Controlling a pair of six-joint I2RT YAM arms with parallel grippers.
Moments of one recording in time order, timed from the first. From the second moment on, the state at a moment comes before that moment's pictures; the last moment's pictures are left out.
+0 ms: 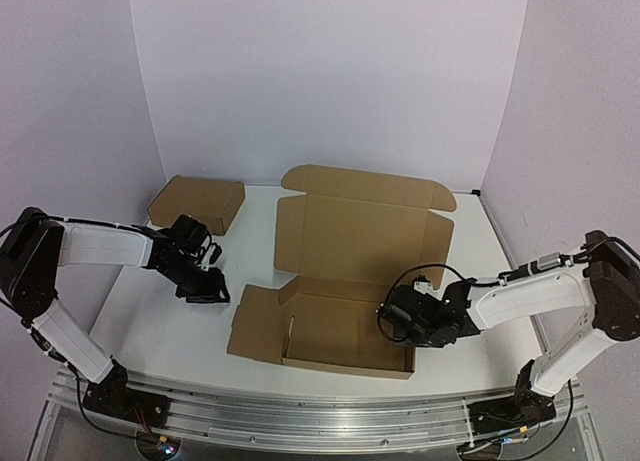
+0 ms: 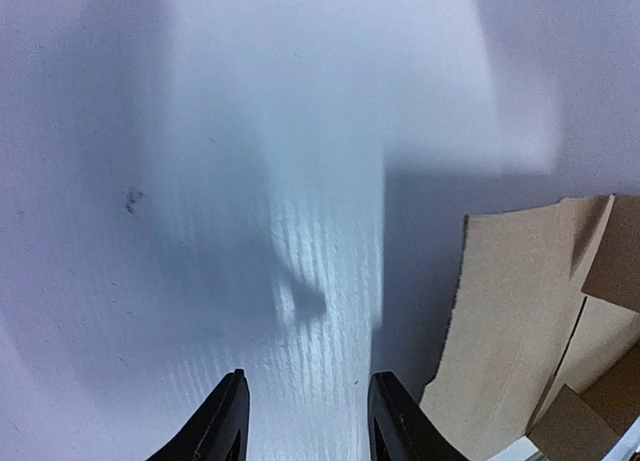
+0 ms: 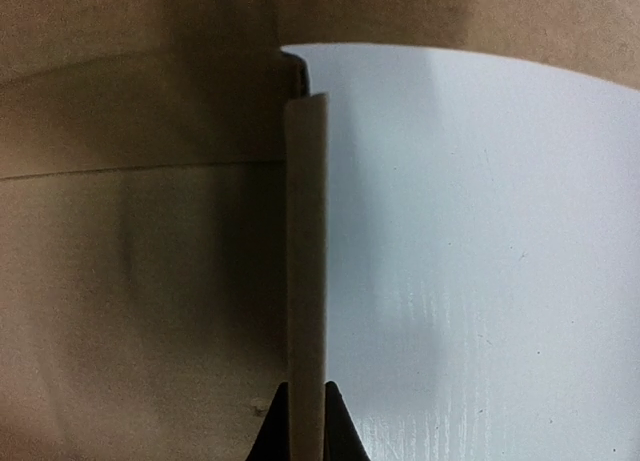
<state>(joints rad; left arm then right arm) -0.49 1.54 0.81 -0.44 0.19 -0.41 1.06 1.55 0.74 -0.50 0.50 1.11</state>
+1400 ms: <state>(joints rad) -0.62 1.60 0.75 0.03 0.74 -0.40 1.02 1.68 0.84 -0.37 0.49 1.03</state>
